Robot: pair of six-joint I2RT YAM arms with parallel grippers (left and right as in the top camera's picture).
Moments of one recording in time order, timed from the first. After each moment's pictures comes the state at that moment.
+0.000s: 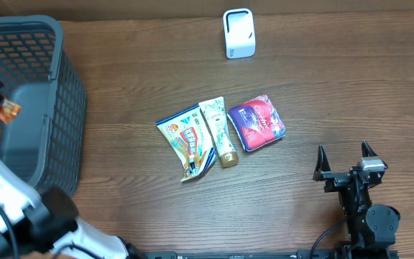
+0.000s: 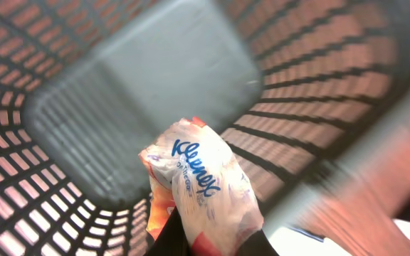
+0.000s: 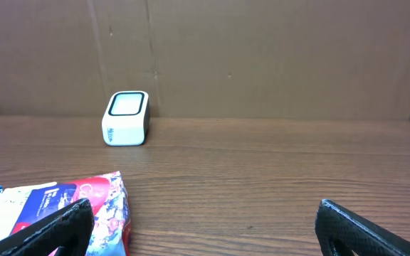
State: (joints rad) left arm 0.63 1.83 2.44 -1.68 0.10 -0.37; right arm 0.00 0.01 0.02 -0.03 -0.07 0.02
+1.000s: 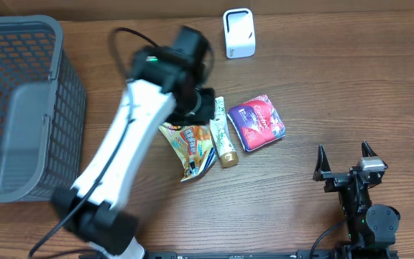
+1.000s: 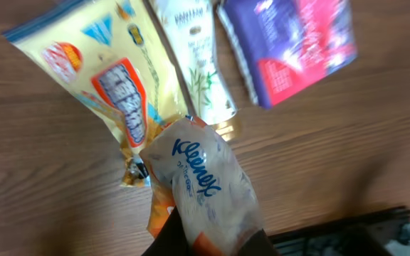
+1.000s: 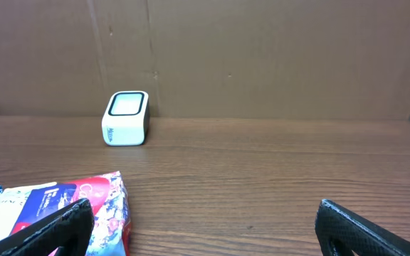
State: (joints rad) left arm -0.45 1.80 1.85 -1.47 0.17 -0.45; right arm 0.00 0.01 0.02 -0.03 -0.07 0.02
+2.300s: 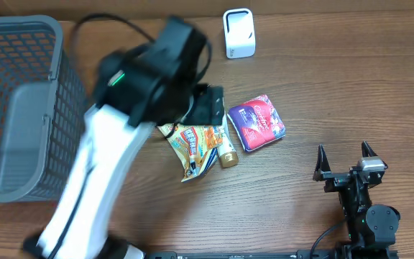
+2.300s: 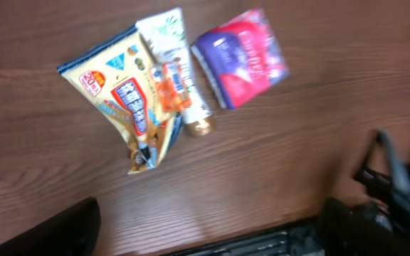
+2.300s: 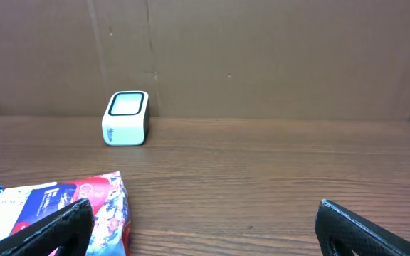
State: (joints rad) left arm -0.52 1.61 2.17 -1.68 0.09 -0.49; right arm 0.00 0.01 0.02 -0.03 -0.07 0.02
